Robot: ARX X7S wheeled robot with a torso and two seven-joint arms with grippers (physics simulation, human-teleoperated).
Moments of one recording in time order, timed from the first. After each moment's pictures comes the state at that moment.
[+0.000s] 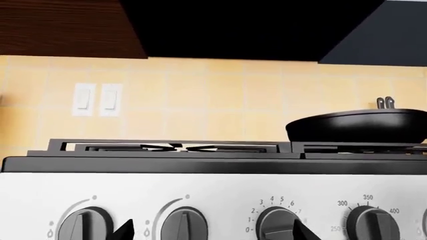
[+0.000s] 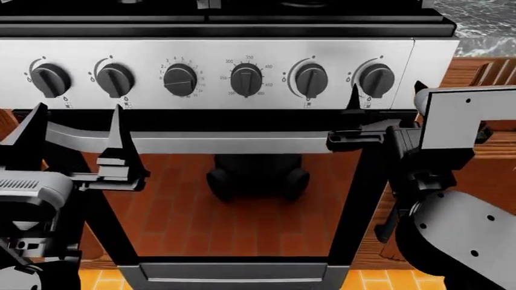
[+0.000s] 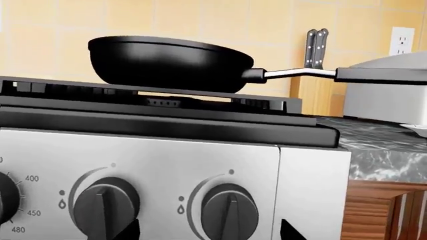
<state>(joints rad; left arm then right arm) -0.17 -0.45 -0.03 0.60 -0.47 -0.16 -0.20 0.78 0.74 -0.53 -0.57 0.96 0.55 0.87</state>
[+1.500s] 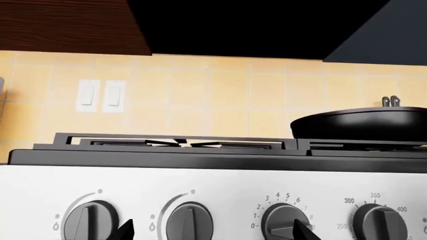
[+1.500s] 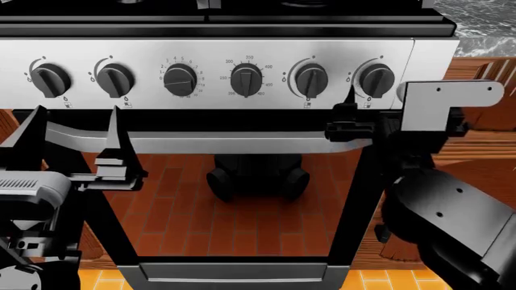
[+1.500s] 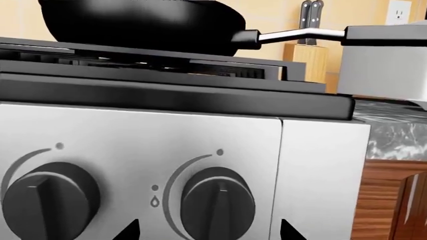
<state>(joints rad) -0.17 -0.46 -0.03 0.57 -0.48 -0.14 -0.21 0.82 0.65 -0.57 -0.33 0.88 0.52 0.79</state>
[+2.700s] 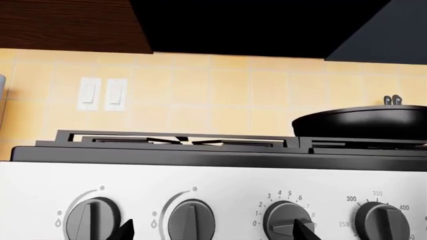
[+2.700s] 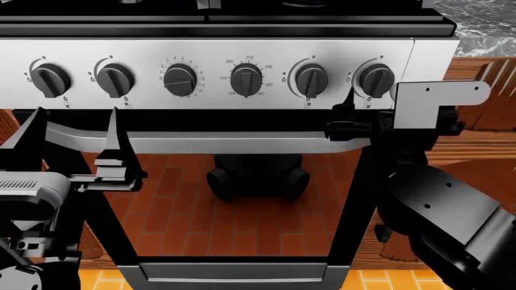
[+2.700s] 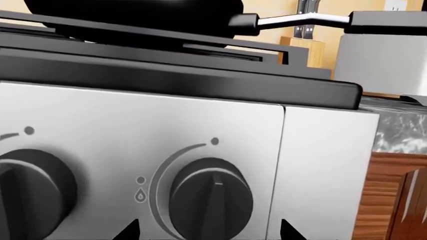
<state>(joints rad) -0.17 -0.47 -0.02 0.56 -0.48 -0.13 -0.21 0.84 0.62 -0.59 -0.24 0.83 0.50 0.76</state>
